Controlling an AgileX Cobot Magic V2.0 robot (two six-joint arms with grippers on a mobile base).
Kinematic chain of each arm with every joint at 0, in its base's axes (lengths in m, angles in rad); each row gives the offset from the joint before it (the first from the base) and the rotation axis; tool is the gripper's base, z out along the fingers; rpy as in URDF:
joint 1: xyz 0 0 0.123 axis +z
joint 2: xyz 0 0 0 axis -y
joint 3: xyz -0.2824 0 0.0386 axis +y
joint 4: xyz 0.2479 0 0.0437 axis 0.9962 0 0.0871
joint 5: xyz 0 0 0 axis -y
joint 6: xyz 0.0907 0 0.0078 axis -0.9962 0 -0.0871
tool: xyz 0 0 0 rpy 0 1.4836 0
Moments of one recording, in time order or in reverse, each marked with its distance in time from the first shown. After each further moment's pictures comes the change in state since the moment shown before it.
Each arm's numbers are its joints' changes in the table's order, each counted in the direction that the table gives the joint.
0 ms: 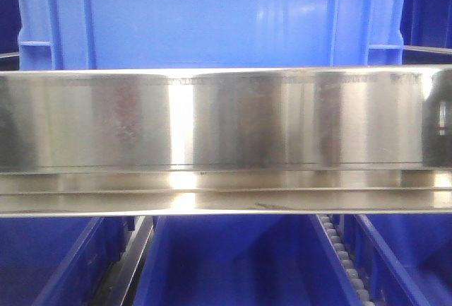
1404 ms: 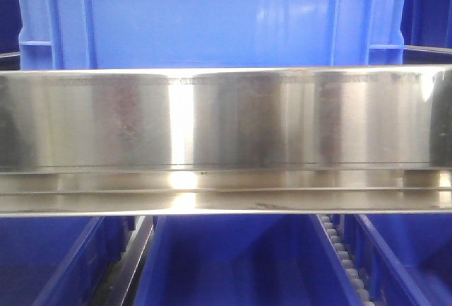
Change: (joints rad) left arm -0.002 -0.021 -0.003 0.000 -0.014 0.002; right arm 0.026 -0.268 -0.269 -0.034 -0.147 -0.031
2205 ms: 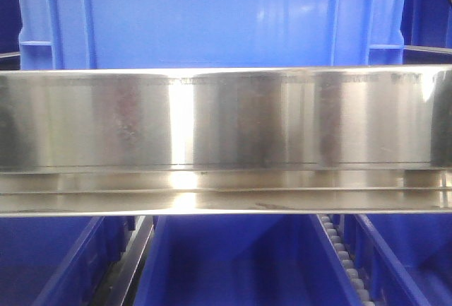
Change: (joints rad) left arm 0.000 0.000 0.000 -0.005 -0.023 0.000; right arm 0.034 -0.066 0.000 -0.012 0.002 -0.031
